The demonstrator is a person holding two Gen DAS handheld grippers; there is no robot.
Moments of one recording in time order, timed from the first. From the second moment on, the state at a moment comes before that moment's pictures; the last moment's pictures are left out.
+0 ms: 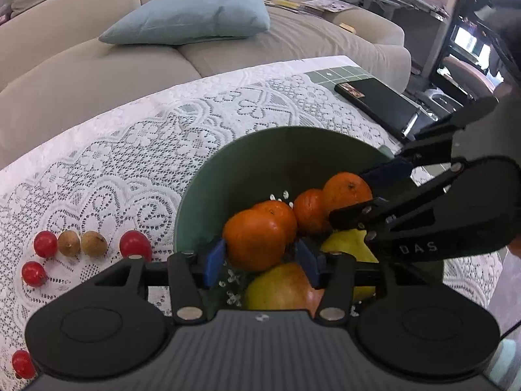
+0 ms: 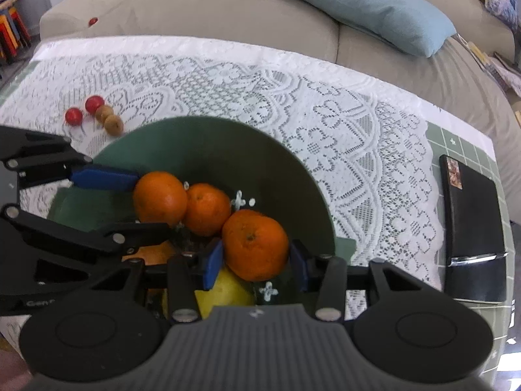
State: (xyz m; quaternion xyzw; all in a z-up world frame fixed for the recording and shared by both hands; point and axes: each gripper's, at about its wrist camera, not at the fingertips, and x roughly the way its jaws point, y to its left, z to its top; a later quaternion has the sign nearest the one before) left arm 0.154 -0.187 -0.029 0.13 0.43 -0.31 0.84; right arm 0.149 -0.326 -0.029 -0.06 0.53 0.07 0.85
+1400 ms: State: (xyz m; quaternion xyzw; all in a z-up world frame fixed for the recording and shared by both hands) left arm 0.120 -0.070 0.027 0.07 0.37 -0.23 0.90; right arm 0.107 -0.247 0.028 -0.03 0.43 0.13 0.90
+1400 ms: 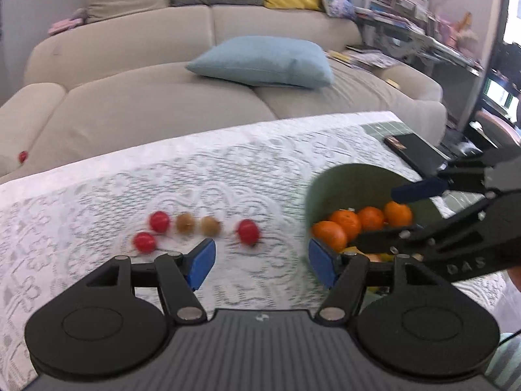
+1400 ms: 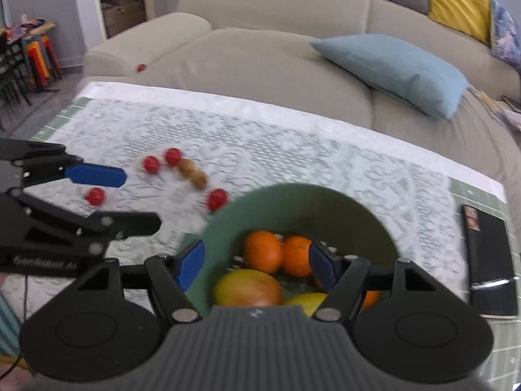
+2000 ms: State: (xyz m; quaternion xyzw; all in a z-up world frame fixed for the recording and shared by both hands) left arm 0.120 0.028 0.011 0.01 0.35 -0.11 0.93; right arm 0.121 -0.171 0.015 -0.03 0.39 0.21 0.89
